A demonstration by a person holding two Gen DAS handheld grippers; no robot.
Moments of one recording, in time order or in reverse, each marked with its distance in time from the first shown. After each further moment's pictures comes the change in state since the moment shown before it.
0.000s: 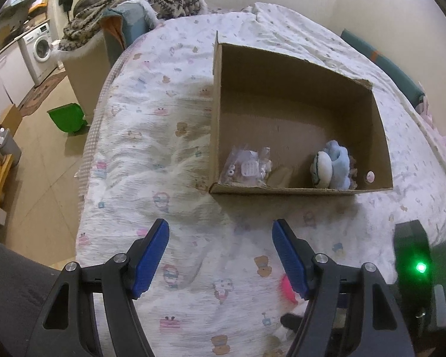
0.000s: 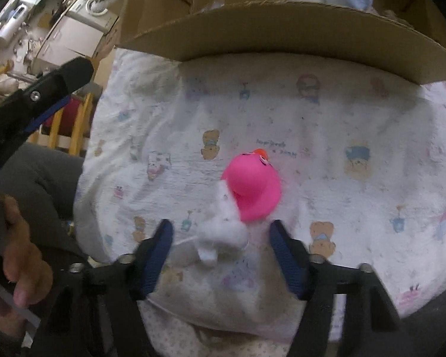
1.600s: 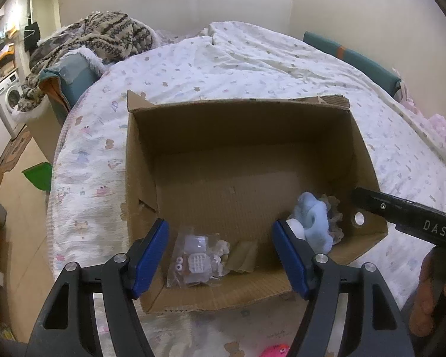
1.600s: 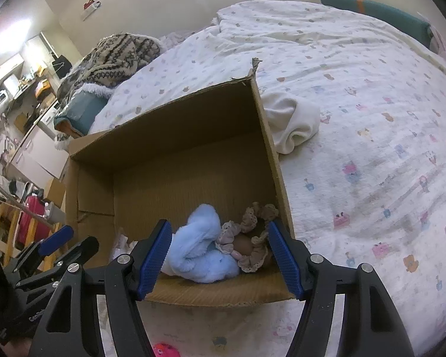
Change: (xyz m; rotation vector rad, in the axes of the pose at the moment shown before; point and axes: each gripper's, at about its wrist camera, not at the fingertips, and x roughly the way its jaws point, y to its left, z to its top) left arm 0.043 -0.065 0.076 0.183 -0.134 -0.059; right arm -0.134 -0.093 0.077 0.206 -0.631 -0.159
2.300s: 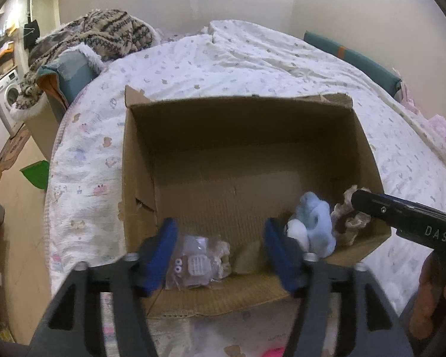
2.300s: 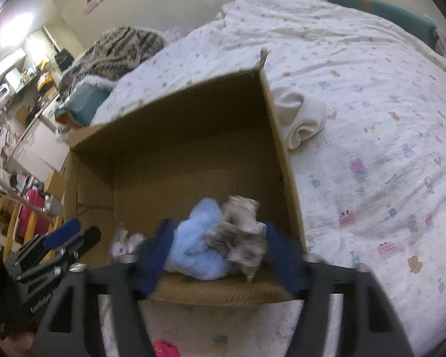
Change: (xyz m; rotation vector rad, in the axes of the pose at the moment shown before) left arm 0.008 0.001 -0.002 -0.010 0.002 -0.009; right arm 0.002 0.004 0.000 -0.027 0.001 -0.011
